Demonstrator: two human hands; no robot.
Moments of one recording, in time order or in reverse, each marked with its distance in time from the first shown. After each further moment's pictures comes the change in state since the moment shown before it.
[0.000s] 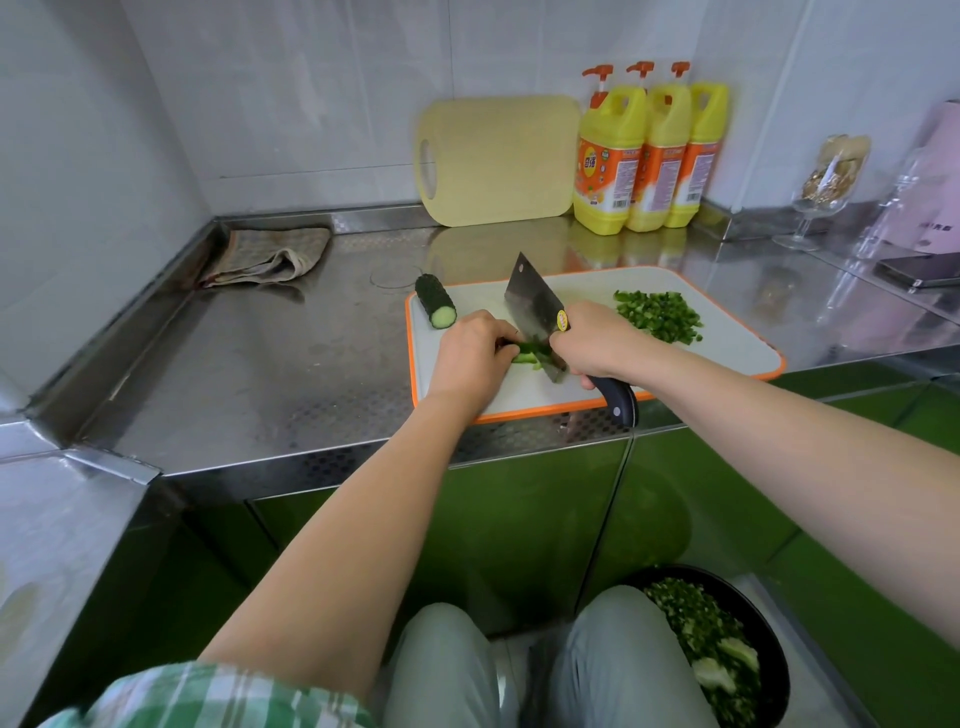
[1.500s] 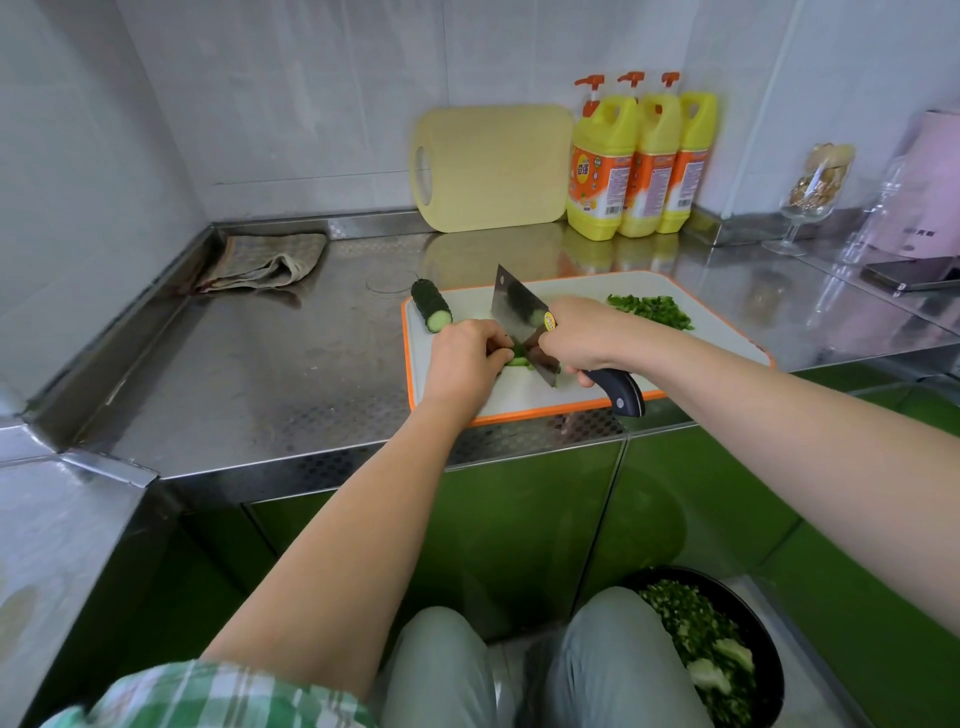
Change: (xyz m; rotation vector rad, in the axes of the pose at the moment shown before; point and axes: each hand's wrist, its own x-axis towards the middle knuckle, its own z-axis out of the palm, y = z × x) left_hand -0.004 0.003 -0.004 -0.088 0.058 -0.054; right_hand -0.011 -0.017 -0.014 -0.056 -0.089 -0.013
